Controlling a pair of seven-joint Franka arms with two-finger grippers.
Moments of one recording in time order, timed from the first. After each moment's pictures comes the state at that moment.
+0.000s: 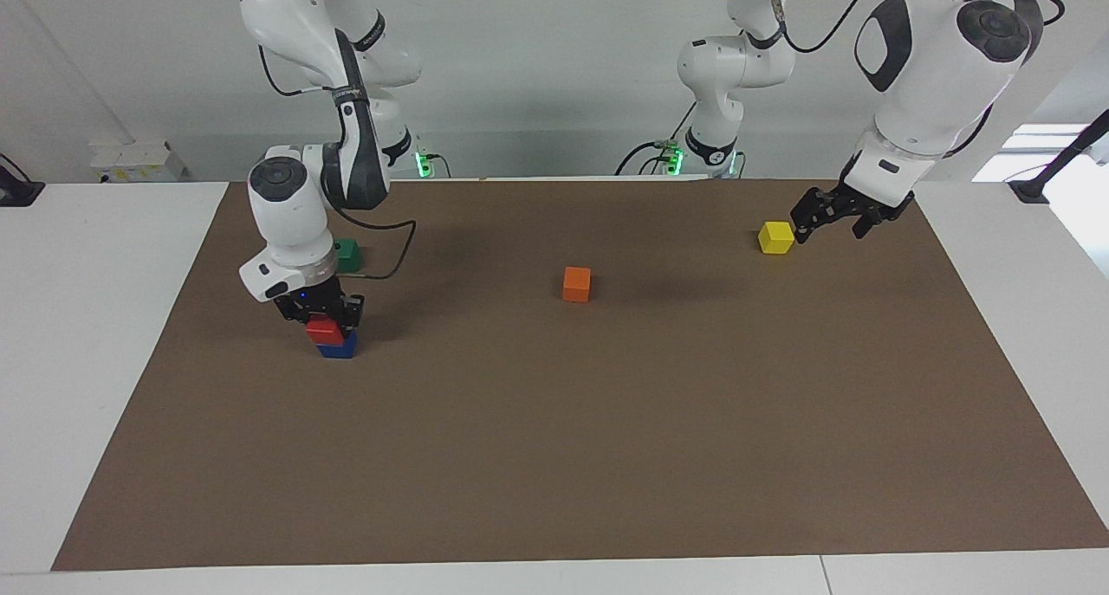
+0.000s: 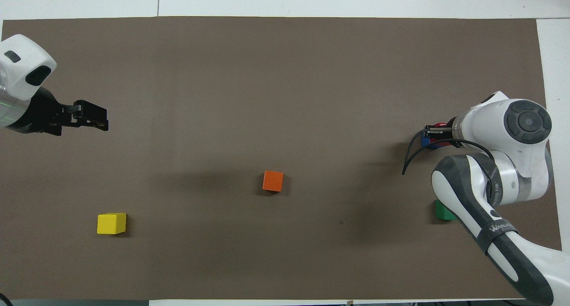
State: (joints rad) left arm -0.03 0.03 -0.07 -1.67 -0.03 1.64 -0.11; right arm 0.03 0.12 -0.02 -2.20 -0.17 2.41 0.24
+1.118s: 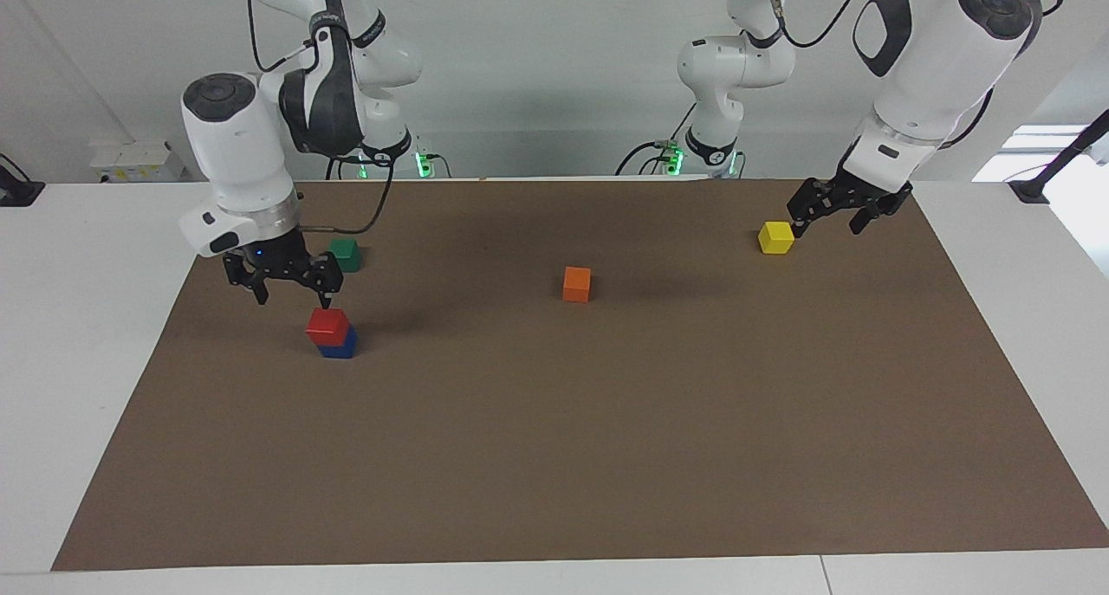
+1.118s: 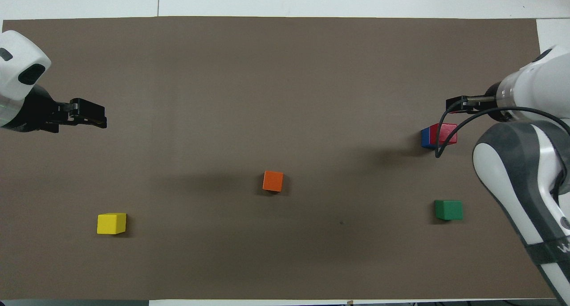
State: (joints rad) left arm -0.04 0.01 -0.06 -1.65 -0.04 1.64 -0.11; right arm 0.03 0.02 -0.01 -1.90 -0.12 2.04 0.10
